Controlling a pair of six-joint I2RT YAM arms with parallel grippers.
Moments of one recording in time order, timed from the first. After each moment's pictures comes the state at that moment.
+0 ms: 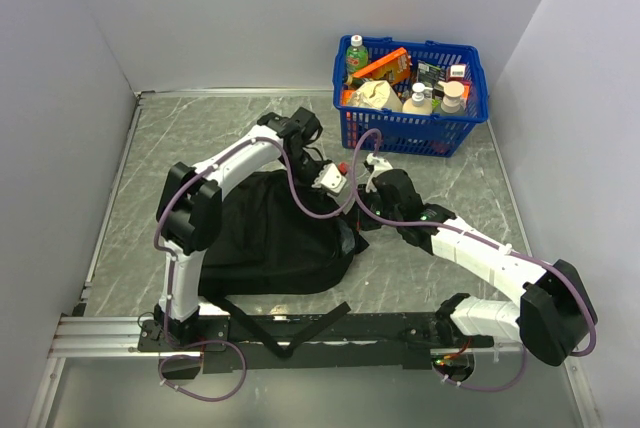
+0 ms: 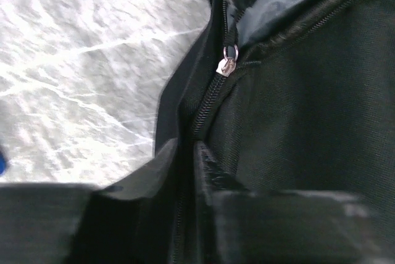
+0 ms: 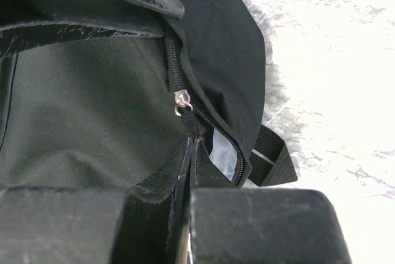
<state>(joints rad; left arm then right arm) -0.61 2.06 1.80 -1.09 0.71 1.47 0.63 1.17 0.71 -0.19 -0.11 0.50</state>
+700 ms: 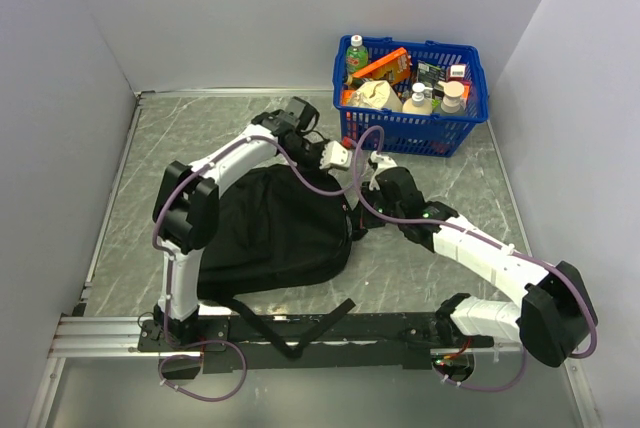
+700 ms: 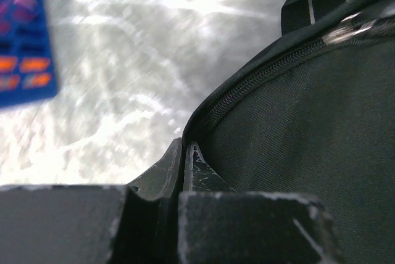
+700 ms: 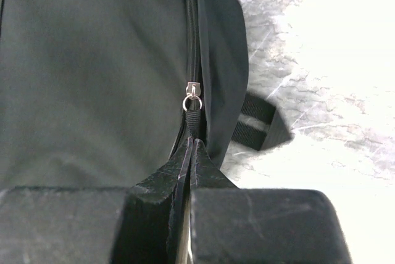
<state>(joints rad) -0.58 2.04 1.77 -0.78 0.61 1.12 0.61 1.17 0.73 -0.25 -0.07 0.49</state>
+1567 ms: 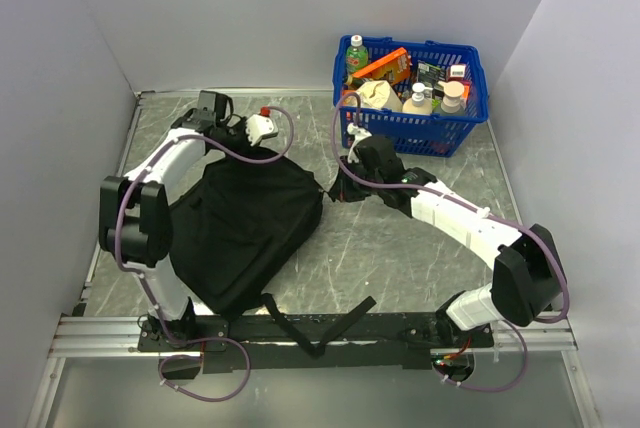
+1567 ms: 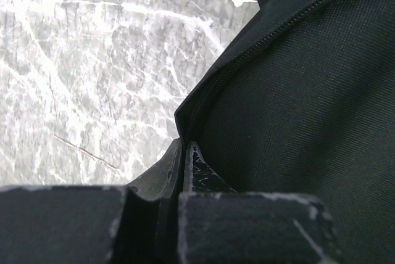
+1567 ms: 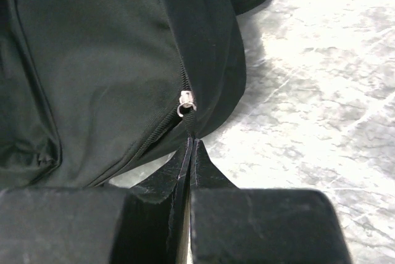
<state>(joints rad) -0.18 1.80 1.44 -0.56 0.47 0.96 0.61 1.42 1.05 -0.31 -0.16 0.47</state>
